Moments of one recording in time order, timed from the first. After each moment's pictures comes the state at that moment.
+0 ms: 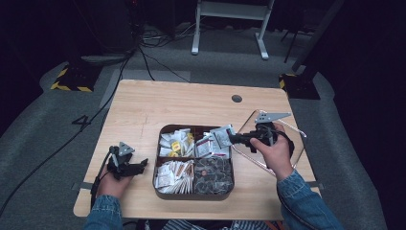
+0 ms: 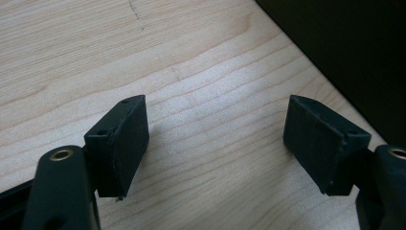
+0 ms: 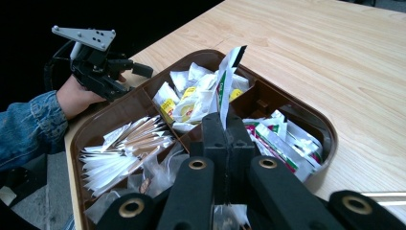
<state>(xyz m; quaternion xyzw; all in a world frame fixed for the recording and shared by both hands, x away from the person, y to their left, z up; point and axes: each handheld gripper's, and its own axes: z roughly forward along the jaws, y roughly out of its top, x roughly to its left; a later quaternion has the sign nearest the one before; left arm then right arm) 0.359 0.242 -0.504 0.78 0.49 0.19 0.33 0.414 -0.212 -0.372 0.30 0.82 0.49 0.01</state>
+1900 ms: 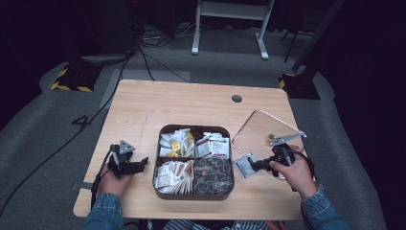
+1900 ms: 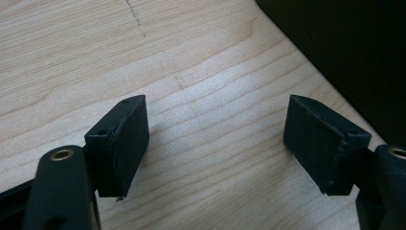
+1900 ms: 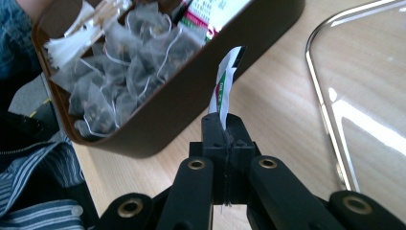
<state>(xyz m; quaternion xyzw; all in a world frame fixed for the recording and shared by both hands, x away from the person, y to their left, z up) 0.365 0.242 -0.504 0.79 0.49 0.19 0.33 0.386 -0.280 -0.429 0.35 0.86 0.37 -0.06</state>
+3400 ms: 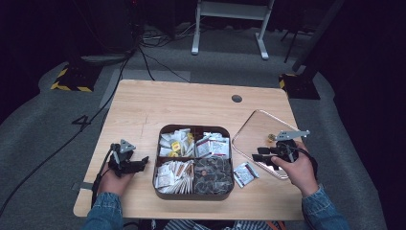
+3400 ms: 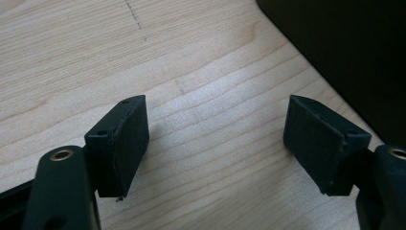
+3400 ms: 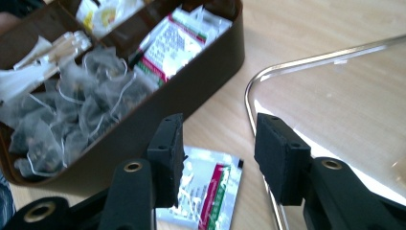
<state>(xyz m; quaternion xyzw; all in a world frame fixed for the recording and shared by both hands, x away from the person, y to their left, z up) 0.368 0.241 -0.504 0.78 0.49 0.19 0.33 0.394 -0.288 -0.419 0.36 0.84 0.40 0.05</state>
